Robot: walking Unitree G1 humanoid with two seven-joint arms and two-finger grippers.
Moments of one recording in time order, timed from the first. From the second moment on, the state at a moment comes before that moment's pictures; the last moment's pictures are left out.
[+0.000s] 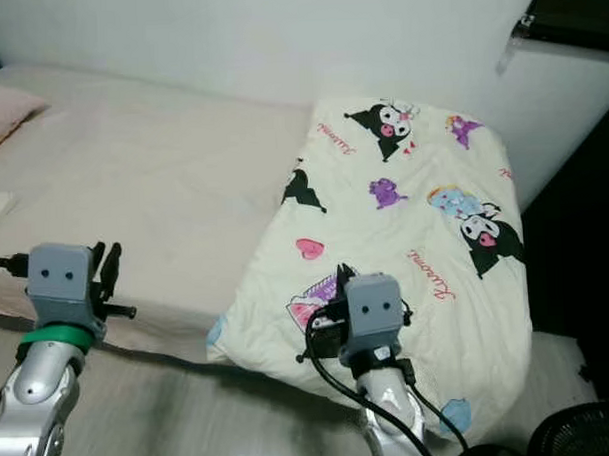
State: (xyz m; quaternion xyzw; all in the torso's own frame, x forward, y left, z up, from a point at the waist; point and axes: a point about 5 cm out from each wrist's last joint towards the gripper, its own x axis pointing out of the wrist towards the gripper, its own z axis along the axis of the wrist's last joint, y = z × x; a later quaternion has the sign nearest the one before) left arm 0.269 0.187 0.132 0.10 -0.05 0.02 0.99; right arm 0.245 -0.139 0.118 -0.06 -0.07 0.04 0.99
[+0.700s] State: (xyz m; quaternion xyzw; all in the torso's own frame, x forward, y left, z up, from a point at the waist) left arm 0.271 0.181 0.130 0.10 -0.05 0.01 0.99; right arm 0.247 -0.139 0.120 -0.06 -0.08 0.04 0.99
